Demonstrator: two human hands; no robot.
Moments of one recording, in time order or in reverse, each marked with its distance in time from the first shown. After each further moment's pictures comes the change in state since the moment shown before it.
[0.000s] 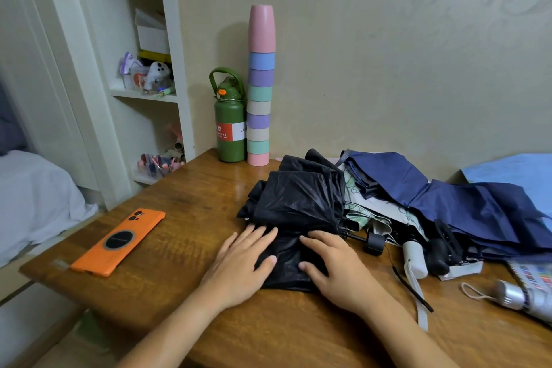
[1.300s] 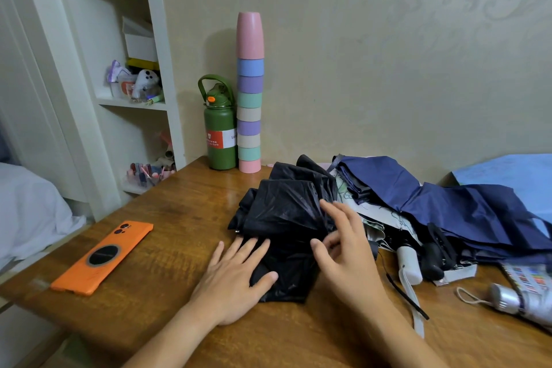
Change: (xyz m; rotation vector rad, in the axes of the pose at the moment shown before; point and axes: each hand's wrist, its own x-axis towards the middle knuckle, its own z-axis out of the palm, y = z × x) left_hand -0.001 0.006 0.000 0.177 -0.117 -0.034; right_hand -0.004 -0.009 -0.023 0.453 0.442 0.048
